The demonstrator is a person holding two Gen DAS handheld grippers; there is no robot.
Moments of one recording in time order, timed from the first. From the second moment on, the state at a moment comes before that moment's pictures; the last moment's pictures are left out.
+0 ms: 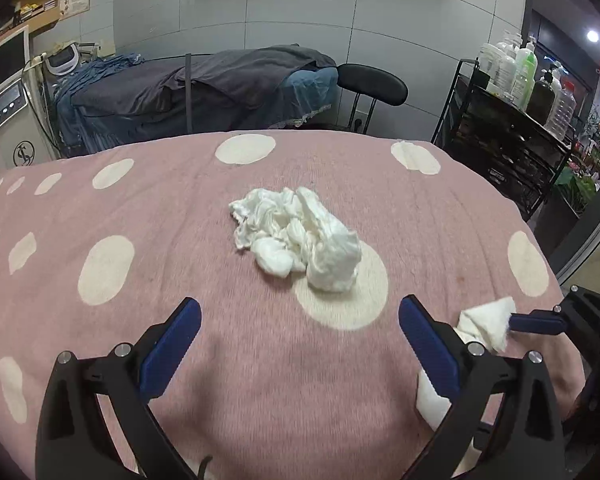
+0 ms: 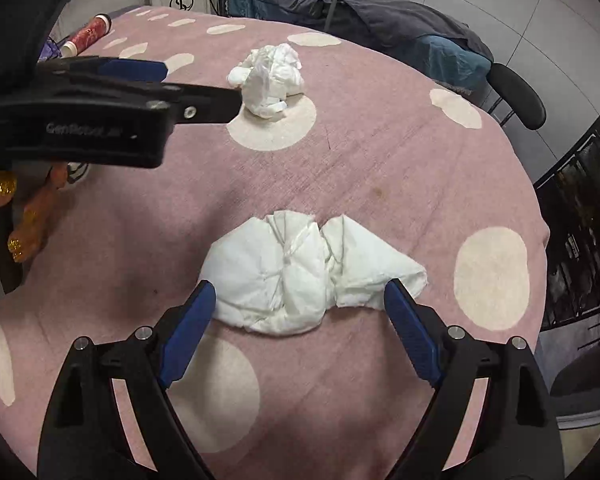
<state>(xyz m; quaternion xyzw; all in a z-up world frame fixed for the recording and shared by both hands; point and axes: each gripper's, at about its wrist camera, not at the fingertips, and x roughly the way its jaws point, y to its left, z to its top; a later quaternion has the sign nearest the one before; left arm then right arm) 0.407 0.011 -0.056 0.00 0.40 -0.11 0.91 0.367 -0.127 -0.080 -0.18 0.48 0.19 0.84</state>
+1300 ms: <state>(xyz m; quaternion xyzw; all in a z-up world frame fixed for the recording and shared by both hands) 0.185 0.025 -0.022 -0.09 0.34 -0.14 0.93 0.174 -0.210 -0.036 0.02 0.38 0.16 0.91</state>
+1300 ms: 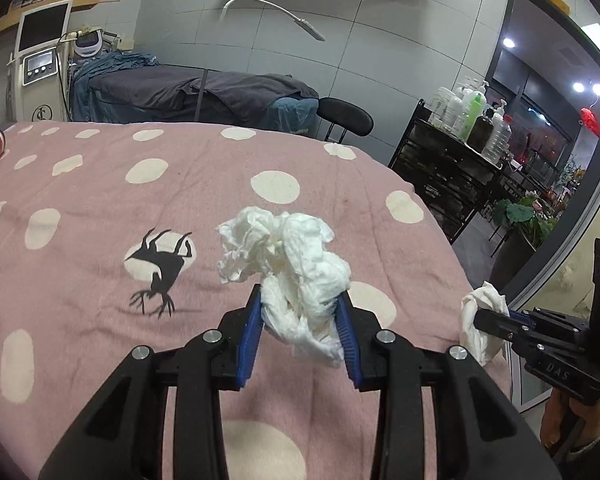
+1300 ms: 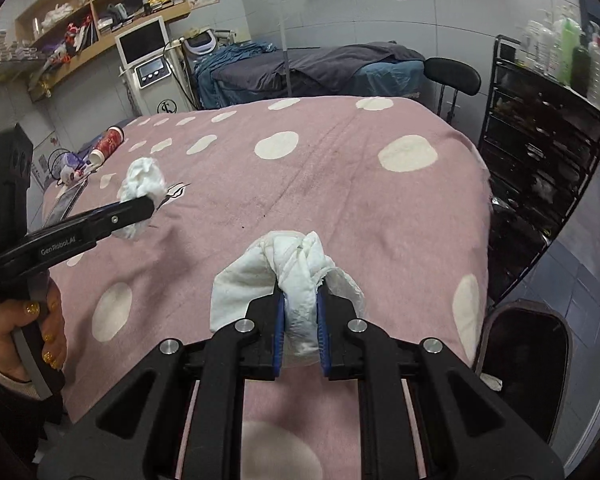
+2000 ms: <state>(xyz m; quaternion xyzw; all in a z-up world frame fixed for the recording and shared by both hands) 0.116 -0.091 -0.008 -0.07 0.31 -0.27 0.91 0.114 -0.358 -0.082 0.14 0.37 -0.03 0.92</state>
